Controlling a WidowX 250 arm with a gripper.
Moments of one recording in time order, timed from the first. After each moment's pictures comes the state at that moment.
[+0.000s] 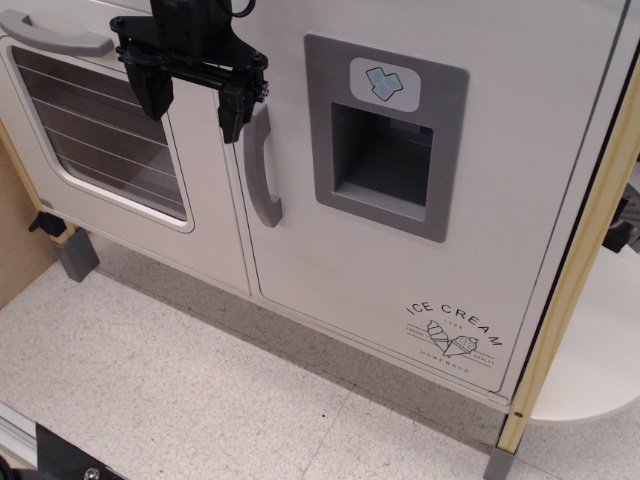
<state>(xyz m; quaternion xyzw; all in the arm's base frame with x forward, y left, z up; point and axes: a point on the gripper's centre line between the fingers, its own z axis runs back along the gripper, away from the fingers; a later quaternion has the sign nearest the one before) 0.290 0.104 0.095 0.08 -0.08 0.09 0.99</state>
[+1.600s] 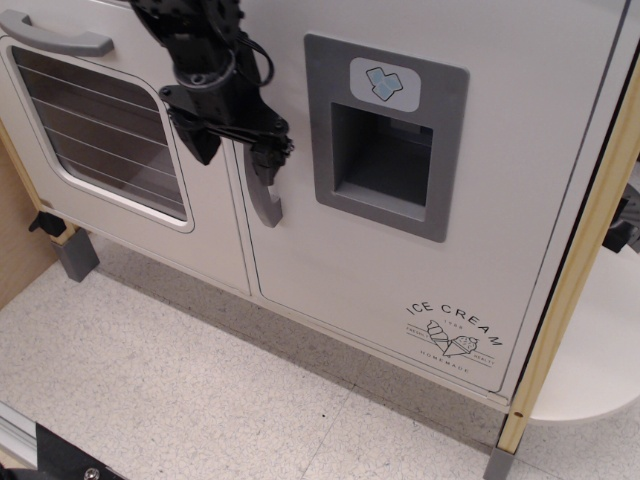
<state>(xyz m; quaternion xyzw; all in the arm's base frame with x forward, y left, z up) 0.325 0.094 0.032 0.04 -0.17 0.03 0.98</state>
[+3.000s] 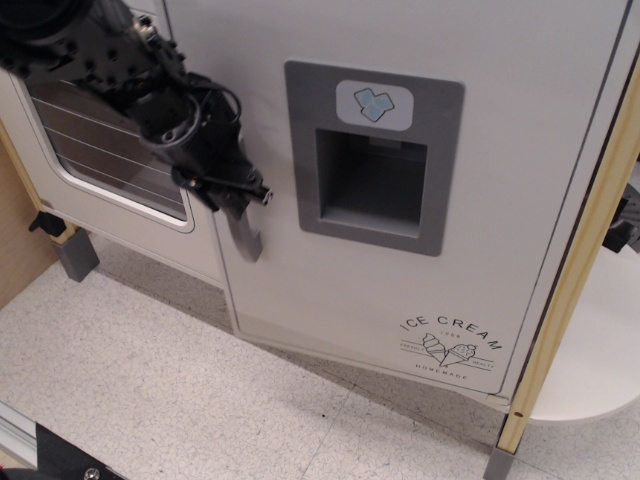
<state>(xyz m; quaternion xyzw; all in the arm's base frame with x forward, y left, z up) 0.280 0.095 0.024 0.00 -0.21 -0.01 0.98</state>
